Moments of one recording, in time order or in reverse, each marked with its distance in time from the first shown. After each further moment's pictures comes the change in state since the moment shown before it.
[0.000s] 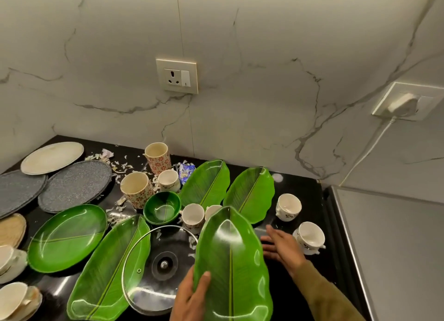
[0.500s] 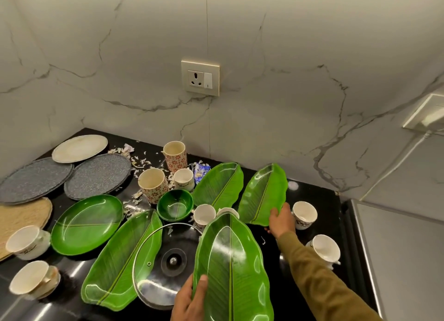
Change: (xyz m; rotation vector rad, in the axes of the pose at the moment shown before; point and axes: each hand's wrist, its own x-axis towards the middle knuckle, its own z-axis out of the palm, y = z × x) left_hand -0.013 -0.002 0.007 -0.125 0.250 0.075; right_hand 0.066 -0.049 0.048 -0.555 0.335 -0.341
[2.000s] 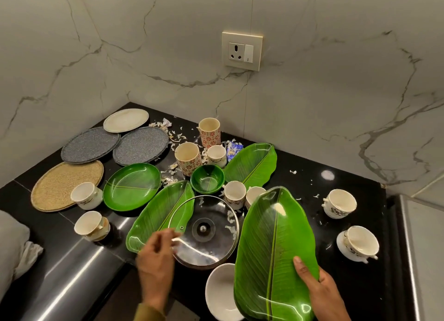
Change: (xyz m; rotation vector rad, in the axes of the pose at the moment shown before) left_hand 0.027 0.016 -0.090 0.219 0.417 0.198; right_hand -0.192 0.027 -0.086 0.548 -0.615 0.173
